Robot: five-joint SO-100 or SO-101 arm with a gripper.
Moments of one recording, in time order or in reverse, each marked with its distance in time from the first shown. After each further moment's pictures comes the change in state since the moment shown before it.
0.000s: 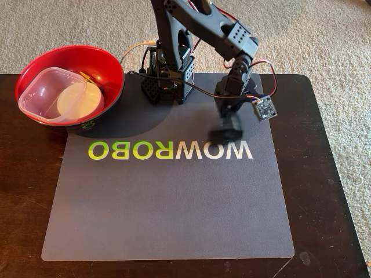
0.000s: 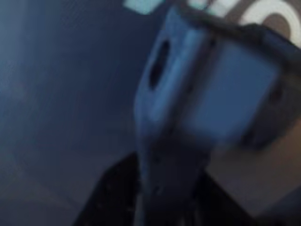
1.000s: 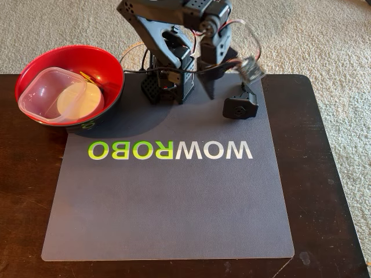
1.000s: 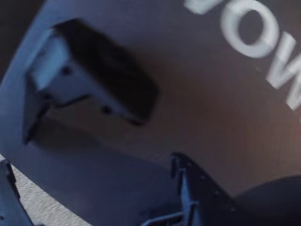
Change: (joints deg) arm -7.5 37.0 4.0 20.2 10.6
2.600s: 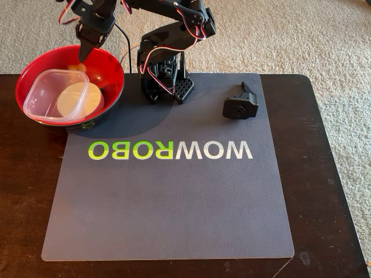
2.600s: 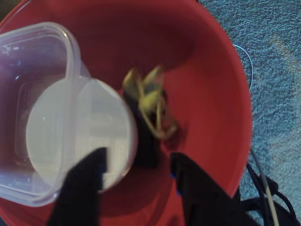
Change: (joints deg) arm 156.3 7.6 -7.7 -2.7 13.3
